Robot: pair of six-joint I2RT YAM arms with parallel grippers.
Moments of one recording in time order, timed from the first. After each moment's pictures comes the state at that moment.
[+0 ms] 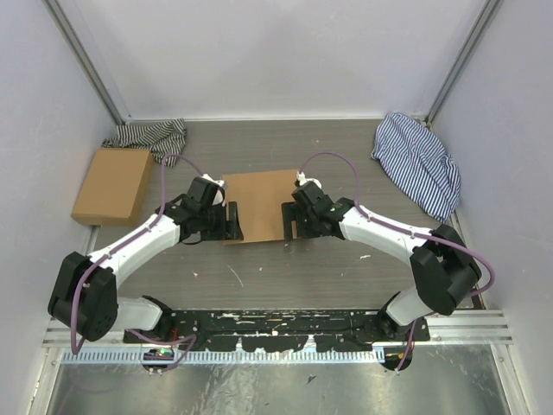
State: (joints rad) left arm -0.51 1.33 0.82 -0.48 0.16 -0.50; right arm 0.73 1.50 0.95 -0.44 0.09 0.53
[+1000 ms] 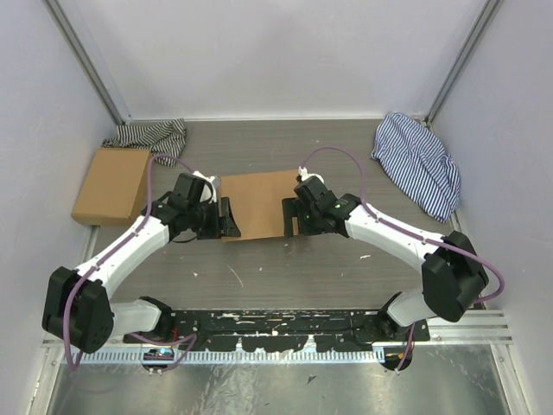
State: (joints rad) left arm -0.44 1.25 0.84 -0.55 0.29 -0.50; right arm 0.73 1.45 1.00 -0.52 0.08 0.54
